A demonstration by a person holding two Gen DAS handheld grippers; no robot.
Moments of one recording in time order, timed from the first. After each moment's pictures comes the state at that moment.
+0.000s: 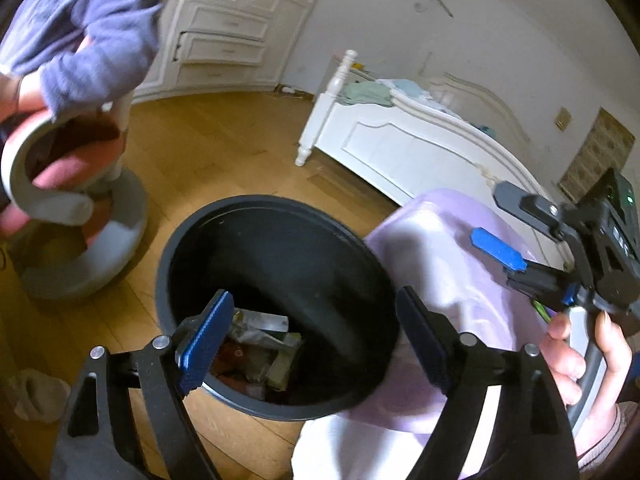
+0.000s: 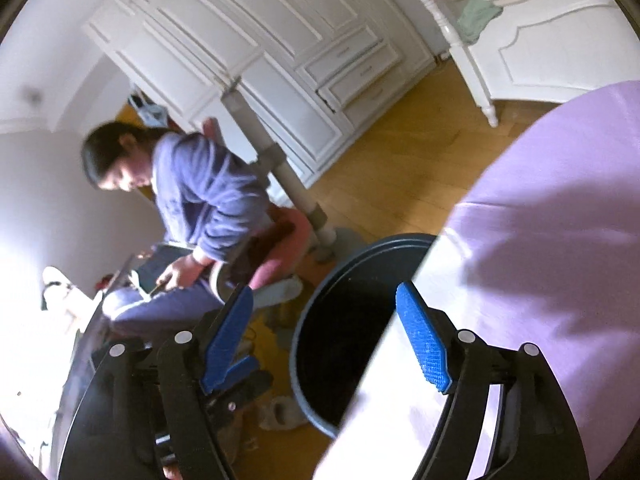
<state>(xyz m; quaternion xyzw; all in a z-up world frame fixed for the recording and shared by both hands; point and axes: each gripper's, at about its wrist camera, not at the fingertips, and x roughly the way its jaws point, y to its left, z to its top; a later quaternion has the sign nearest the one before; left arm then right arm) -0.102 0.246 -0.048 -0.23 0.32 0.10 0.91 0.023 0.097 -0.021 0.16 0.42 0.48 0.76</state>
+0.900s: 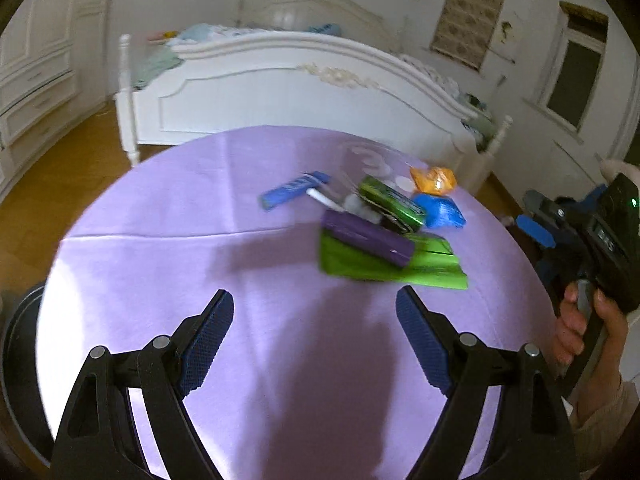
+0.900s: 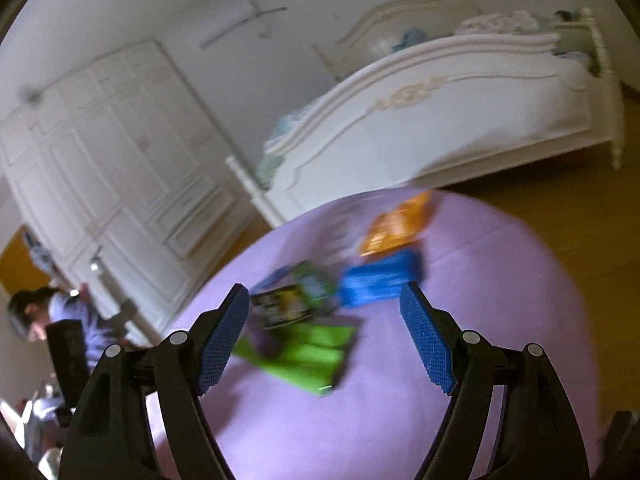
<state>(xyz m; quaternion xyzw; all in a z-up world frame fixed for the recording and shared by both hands) 0.044 0.011 -0.023 -0.05 0.40 -0.15 0.91 0.040 -0.309 -0.006 0.23 0.30 0.15 0.91</state>
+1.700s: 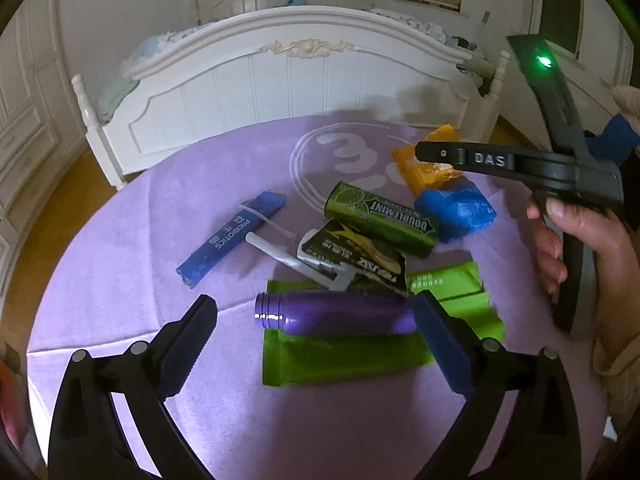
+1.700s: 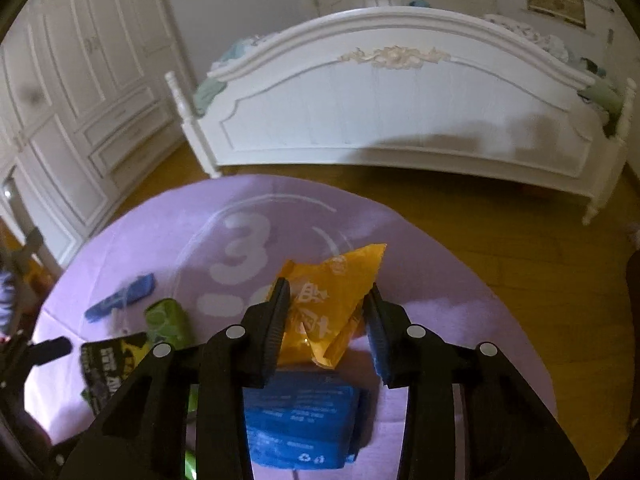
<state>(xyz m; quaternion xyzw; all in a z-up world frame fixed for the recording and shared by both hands) 0.119 -0.065 -0.037 0.07 0.42 -0.15 0.89 0.187 -0.252 -0.058 0.06 0.40 0.11 0.91</state>
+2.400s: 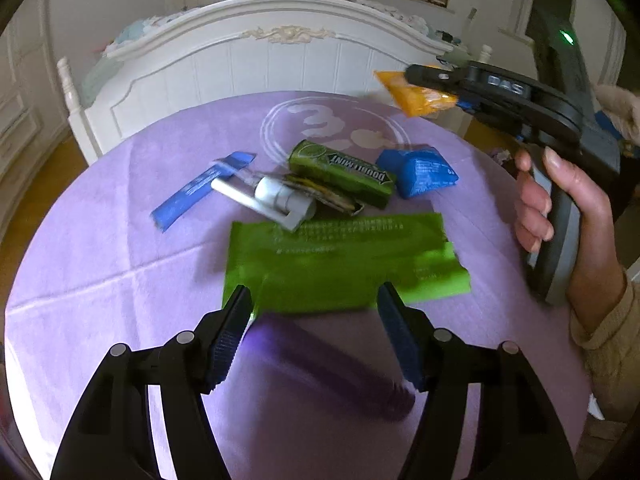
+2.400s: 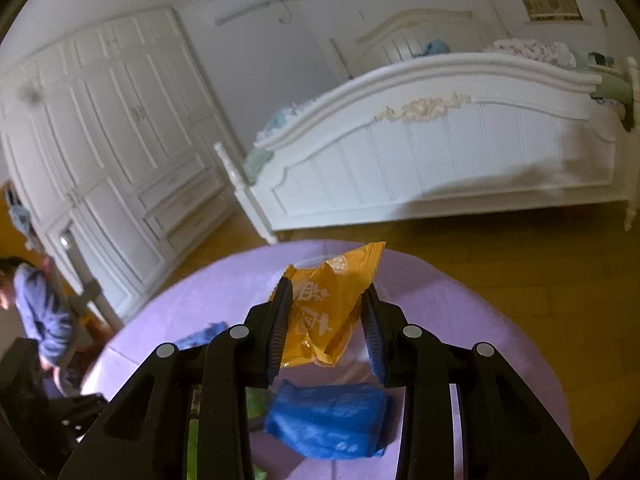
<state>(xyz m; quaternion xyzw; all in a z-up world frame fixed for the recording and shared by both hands) 0.079 -0.065 -0.047 0.04 0.44 -0.18 0.88 0.147 -0.283 -0.010 0.16 0.29 0.18 0.93</state>
